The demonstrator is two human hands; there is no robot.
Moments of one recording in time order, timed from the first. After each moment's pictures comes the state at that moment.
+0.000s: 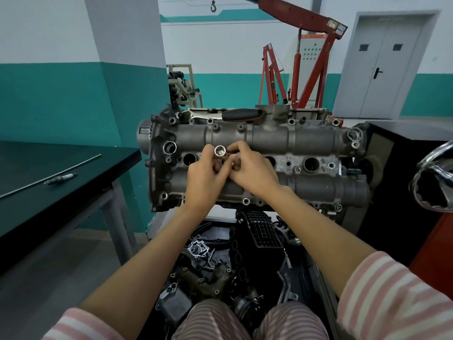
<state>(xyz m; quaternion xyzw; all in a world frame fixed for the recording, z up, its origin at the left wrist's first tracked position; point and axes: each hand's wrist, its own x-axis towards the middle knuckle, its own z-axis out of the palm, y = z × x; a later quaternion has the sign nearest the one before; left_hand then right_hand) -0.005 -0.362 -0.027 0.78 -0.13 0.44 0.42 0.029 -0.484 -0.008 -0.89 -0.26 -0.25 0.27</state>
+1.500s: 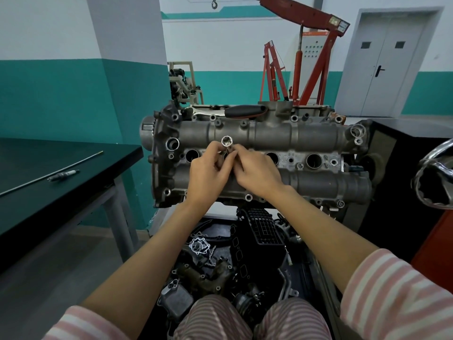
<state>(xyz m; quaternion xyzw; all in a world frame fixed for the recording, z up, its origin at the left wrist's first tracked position) -0.006 -0.359 -0.026 0.78 -0.17 0.44 0.42 0.021 -0.485 -0.011 -0.87 -0.31 -0.33 0.19</state>
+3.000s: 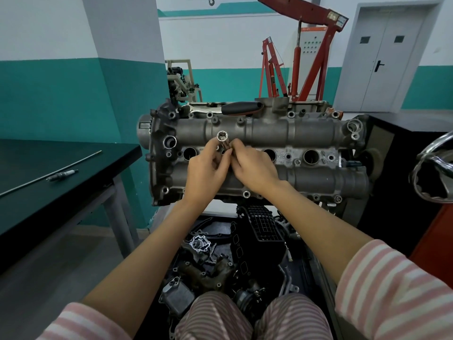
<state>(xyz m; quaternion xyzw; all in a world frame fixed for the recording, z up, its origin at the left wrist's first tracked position) -0.006 -0.359 -0.027 0.78 -0.18 0.44 0.40 0.023 -0.483 -0.011 -0.88 -0.30 -0.32 0.16</state>
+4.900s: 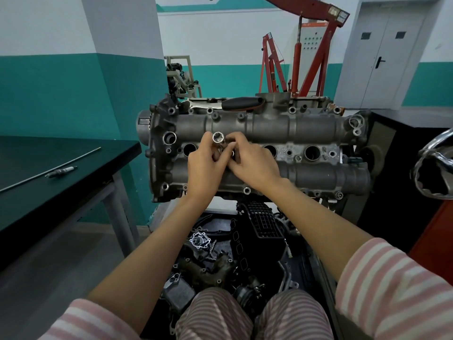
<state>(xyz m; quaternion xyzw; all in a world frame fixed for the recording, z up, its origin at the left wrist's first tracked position) -0.002 -0.363 -0.026 0.77 -0.14 0.44 0.44 0.020 -0.482 -0.012 -0.88 -0.28 -0.32 0.20</state>
